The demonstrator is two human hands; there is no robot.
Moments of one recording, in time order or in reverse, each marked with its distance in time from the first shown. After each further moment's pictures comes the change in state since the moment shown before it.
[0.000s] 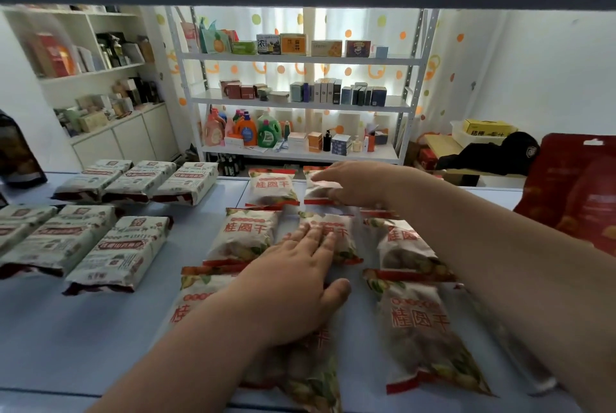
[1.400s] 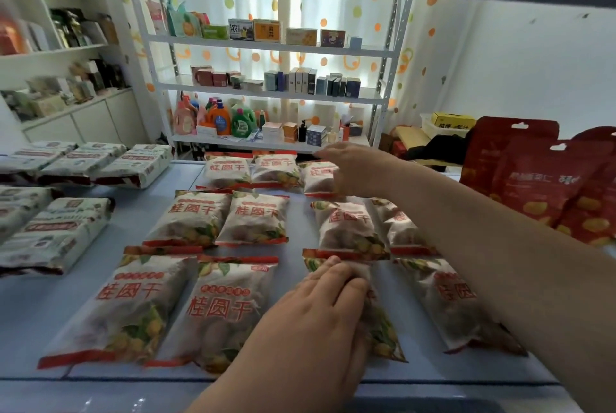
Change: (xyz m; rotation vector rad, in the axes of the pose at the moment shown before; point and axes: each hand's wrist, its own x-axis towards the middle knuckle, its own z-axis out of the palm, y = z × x) left_hand -0.030 0.097 0.032 -0.161 0.167 0.209; right_hand -0.070 0.038 0.008 0.043 0.155 0.129
